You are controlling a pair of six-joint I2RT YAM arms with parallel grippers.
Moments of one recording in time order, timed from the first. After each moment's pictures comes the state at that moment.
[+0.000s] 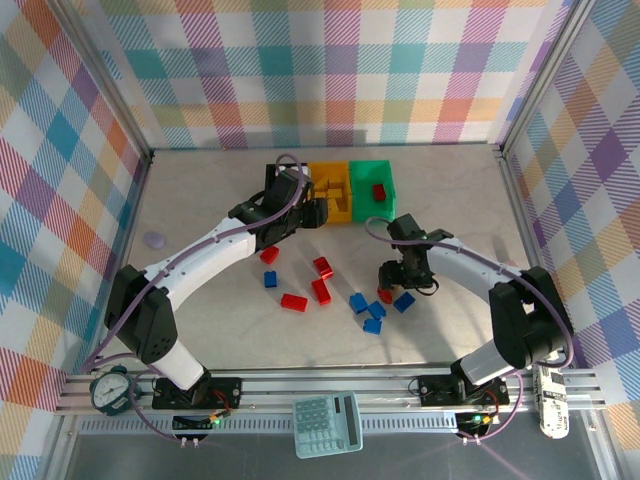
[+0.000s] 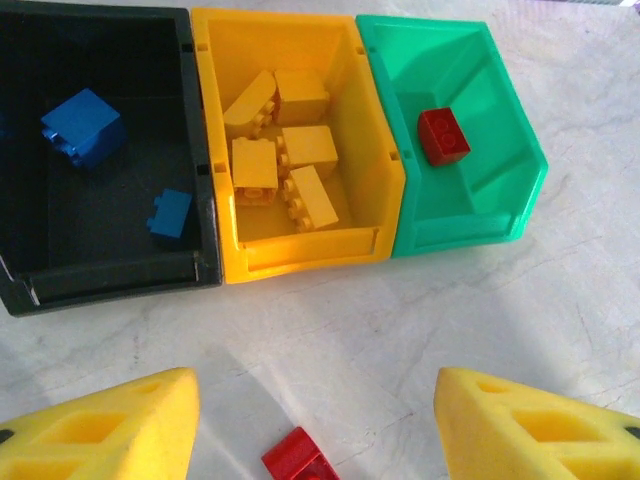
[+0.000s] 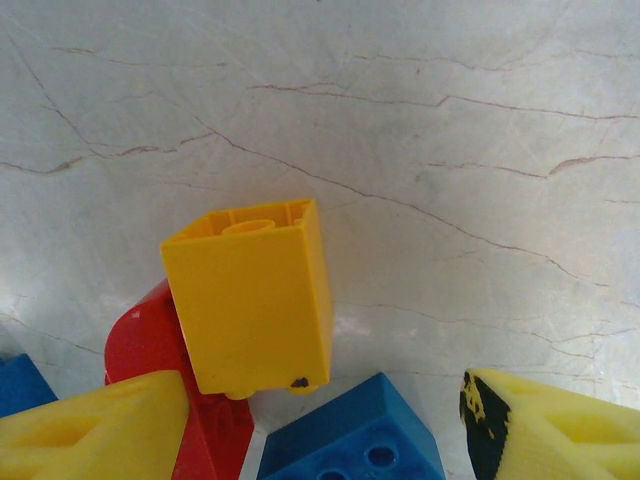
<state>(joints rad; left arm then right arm) -0.66 1.60 1.35 -0.48 -0.20 -0.50 0.47 1.51 0.90 -0.76 0.01 0.36</state>
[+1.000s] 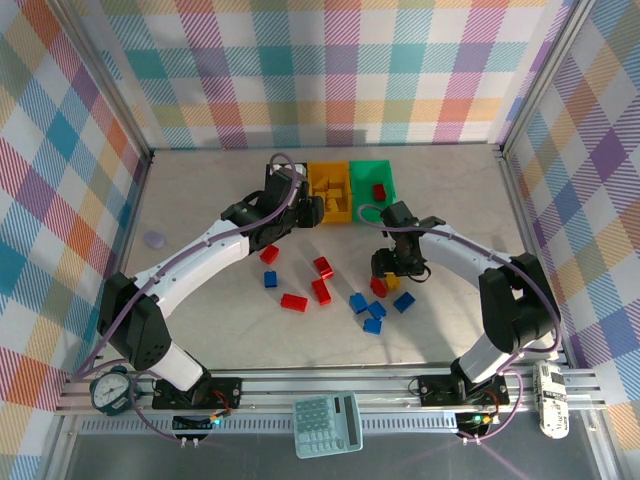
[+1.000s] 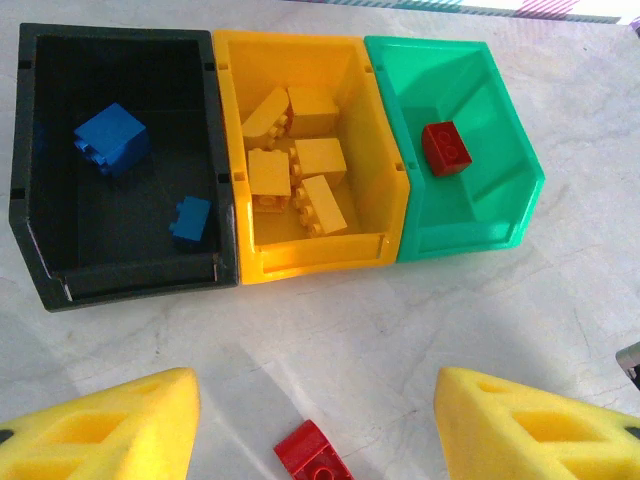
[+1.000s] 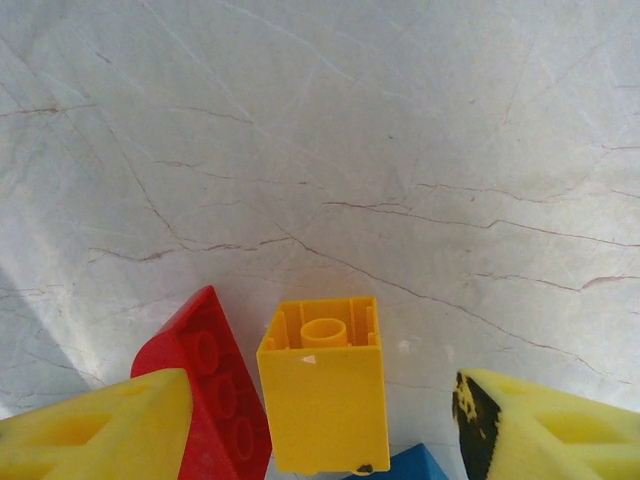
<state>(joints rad) -0.66 1.55 1.35 -0.50 -0.22 -0.50 0.47 1.61 1.03 -0.76 -0.01 0.33</state>
